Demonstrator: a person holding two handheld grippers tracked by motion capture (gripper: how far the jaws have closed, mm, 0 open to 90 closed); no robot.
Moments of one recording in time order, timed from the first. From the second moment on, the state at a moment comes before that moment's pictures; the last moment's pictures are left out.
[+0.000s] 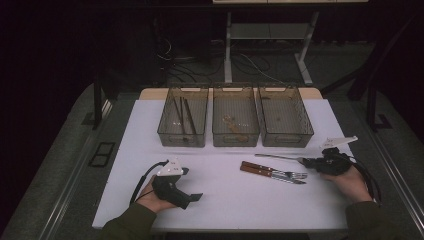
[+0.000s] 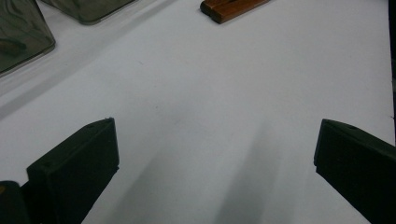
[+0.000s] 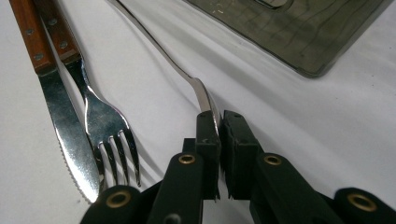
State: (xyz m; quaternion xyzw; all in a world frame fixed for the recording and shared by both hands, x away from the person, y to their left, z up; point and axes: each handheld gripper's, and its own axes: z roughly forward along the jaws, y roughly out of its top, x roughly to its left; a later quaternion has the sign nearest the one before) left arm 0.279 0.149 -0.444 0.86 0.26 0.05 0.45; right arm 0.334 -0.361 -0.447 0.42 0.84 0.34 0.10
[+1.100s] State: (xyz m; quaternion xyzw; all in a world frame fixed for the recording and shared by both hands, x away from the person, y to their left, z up) left arm 0.279 0.148 -0.445 0.86 0.26 0.05 0.44; right arm 0.320 -0.349 -0.384 0.44 0.79 0.40 0.16
